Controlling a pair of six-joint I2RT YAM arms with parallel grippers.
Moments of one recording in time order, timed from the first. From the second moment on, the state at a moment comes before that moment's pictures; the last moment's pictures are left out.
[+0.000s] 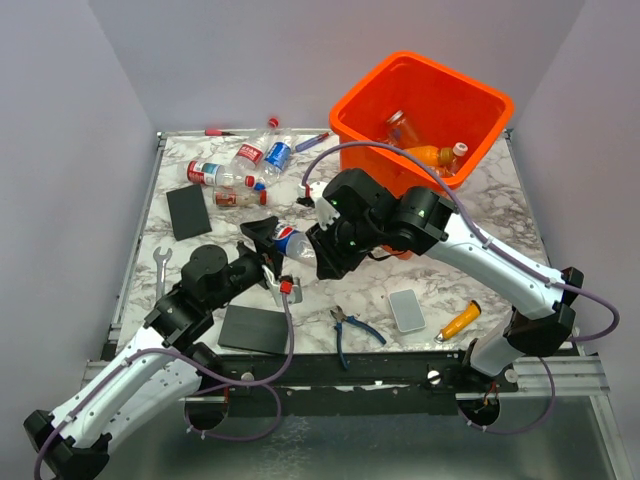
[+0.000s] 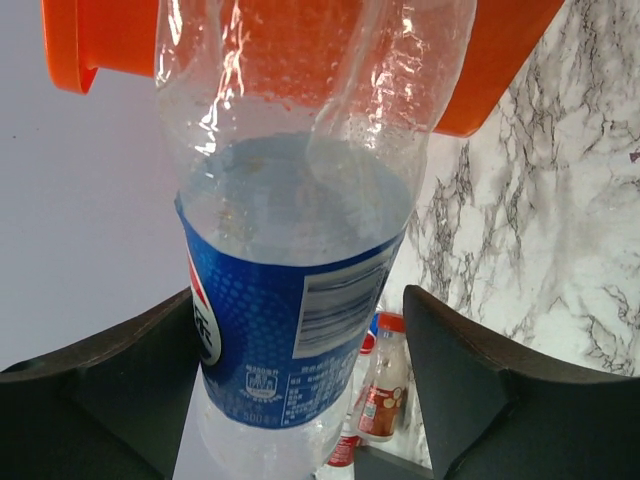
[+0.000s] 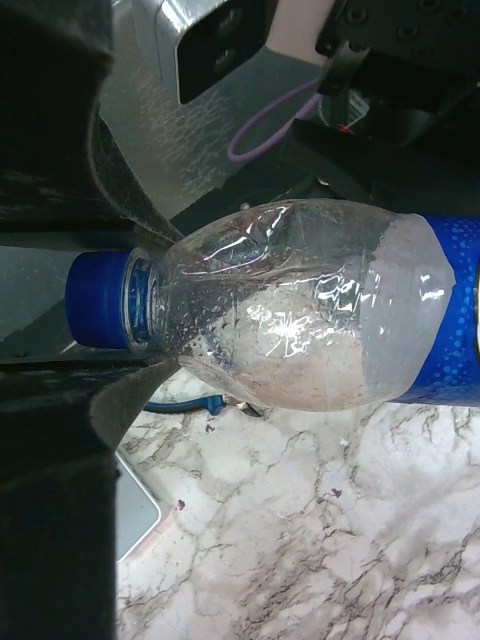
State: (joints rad) left arm -0.69 0.60 0.63 -0.22 0.17 1.20; right arm 1.07 1.59 1.85 -1.15 -0.11 0.22
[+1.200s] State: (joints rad) left arm -0.71 0.61 0.60 -0.11 0.09 1.06; right arm 1.07 1.42 1.88 -1.03 0.03 0.23
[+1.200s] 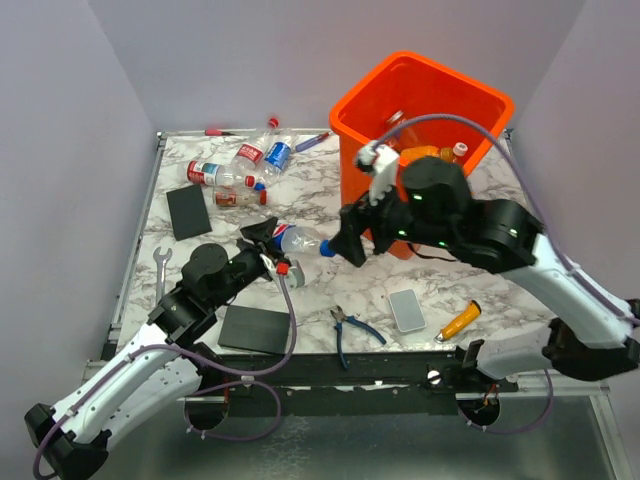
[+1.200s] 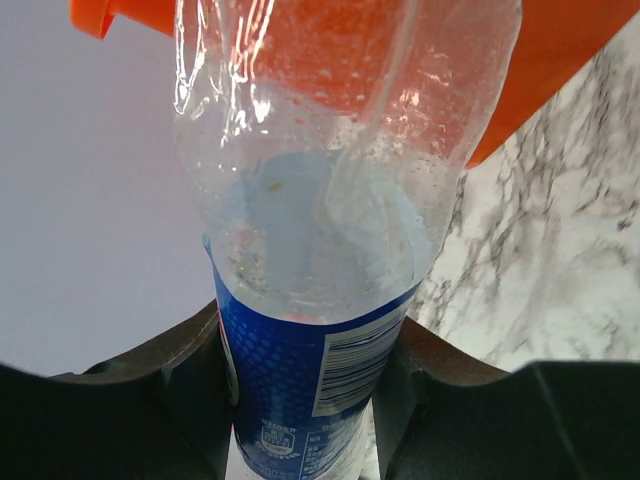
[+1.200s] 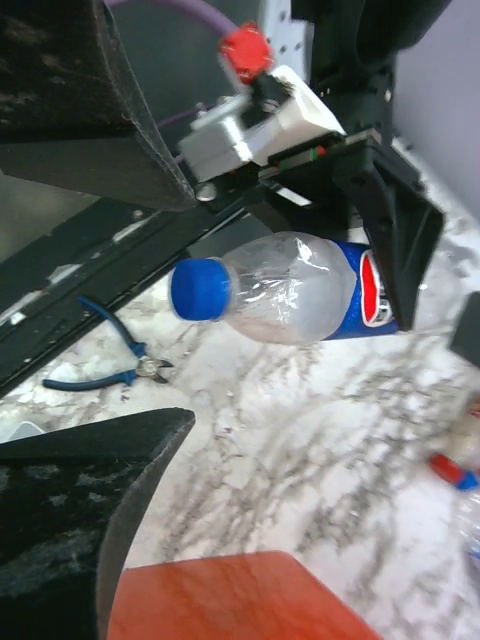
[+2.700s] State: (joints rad) left arm -0.71 0.72 0.72 0.31 0.47 -0.64; right arm 1.07 1.44 1.80 -0.29 -0.01 0.23
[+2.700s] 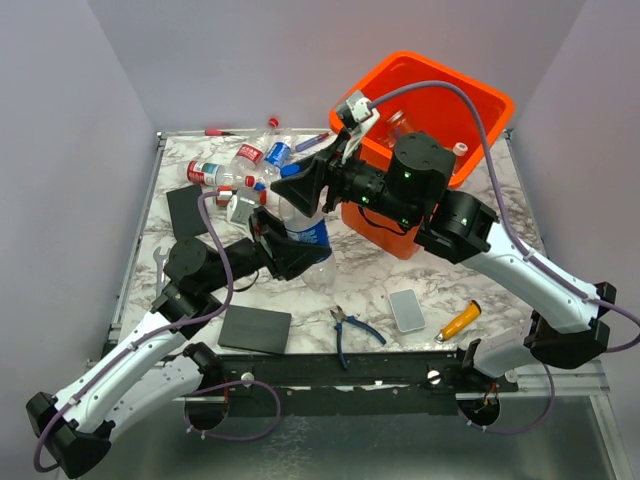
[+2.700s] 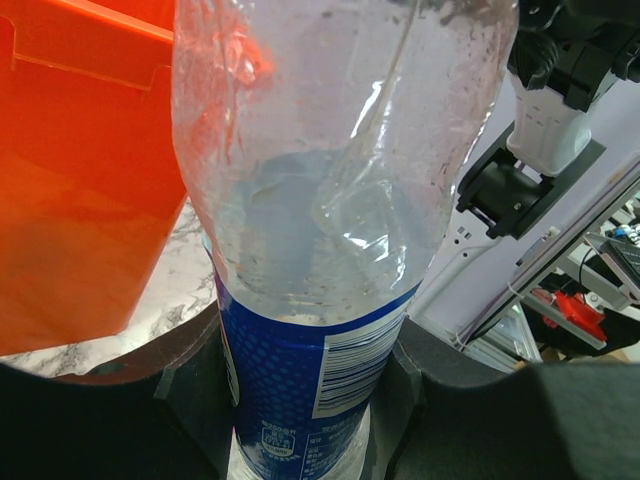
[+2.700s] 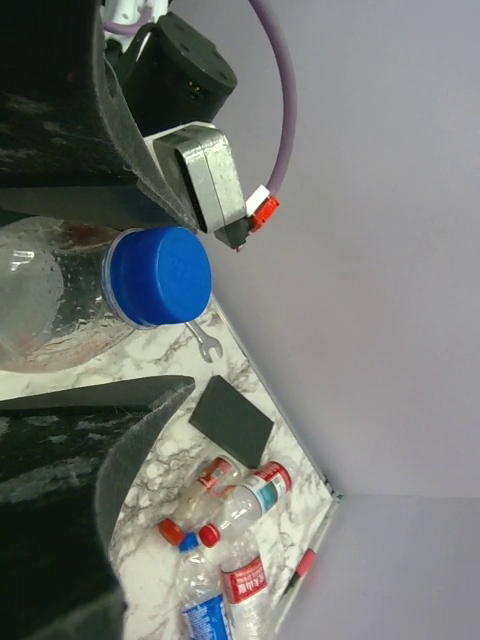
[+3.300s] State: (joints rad) left arm -0.71 0.48 0.60 0.28 0.12 -0.51; right arm 1.07 1.39 1.86 -0.43 0.18 0.16
